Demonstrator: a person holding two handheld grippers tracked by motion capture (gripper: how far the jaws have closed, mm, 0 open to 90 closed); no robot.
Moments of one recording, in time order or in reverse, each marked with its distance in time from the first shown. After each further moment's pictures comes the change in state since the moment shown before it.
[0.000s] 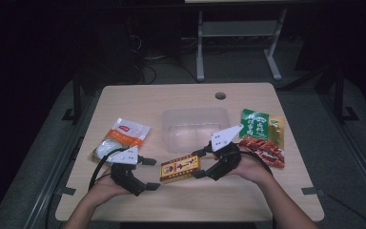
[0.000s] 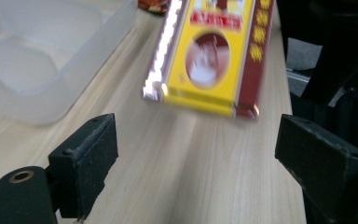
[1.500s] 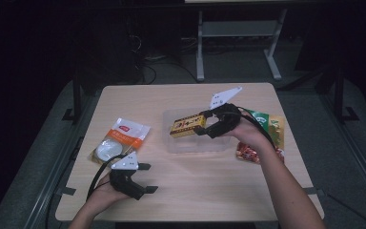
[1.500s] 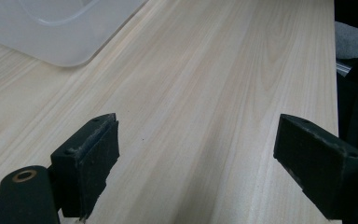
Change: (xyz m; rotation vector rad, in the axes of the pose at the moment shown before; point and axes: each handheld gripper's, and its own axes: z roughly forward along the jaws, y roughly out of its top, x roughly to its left) left arm -0.005 -0.021 0.004 0.071 0.129 -0.054; right arm -0.075 0.049 -0.029 0.098 -0.301 0.052
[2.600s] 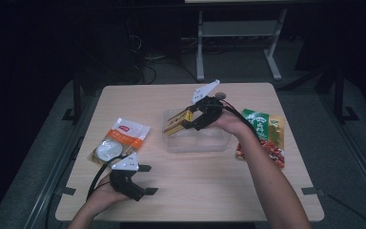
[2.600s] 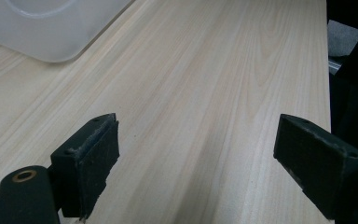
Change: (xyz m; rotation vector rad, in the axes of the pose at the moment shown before) left arm 0.000 -0.002 0.001 0.017 -0.025 0.004; right arm -0.027 0.020 0.052 0.051 0.028 -0.054
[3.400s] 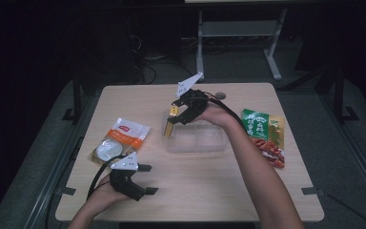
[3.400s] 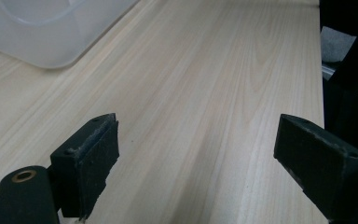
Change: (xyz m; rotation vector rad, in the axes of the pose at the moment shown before) left arm -0.001 0.001 -0.001 -0.026 -0.015 -0.016; right arm -0.002 0.044 0.022 0.008 0.032 -0.085
